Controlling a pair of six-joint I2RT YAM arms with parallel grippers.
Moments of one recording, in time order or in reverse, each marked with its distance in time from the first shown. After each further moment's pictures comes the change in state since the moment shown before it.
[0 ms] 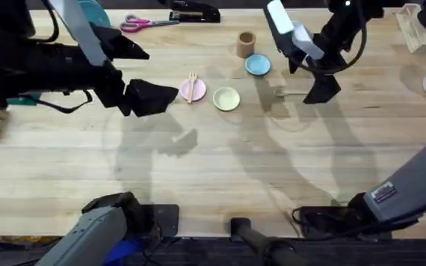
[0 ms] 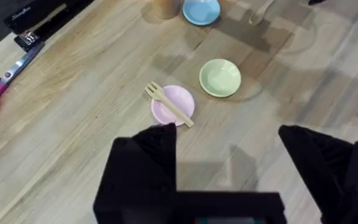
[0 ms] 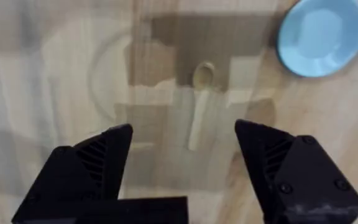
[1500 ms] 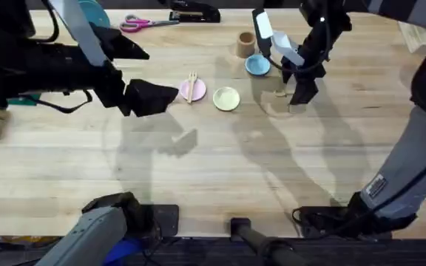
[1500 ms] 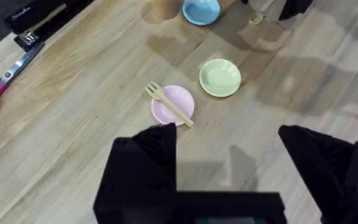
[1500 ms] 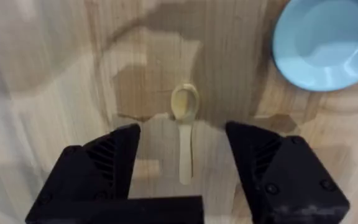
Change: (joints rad) left arm 0.000 0.000 0.000 0.000 0.000 0.000; right arm 0.013 0.175 0.031 0.085 -0.003 0.144
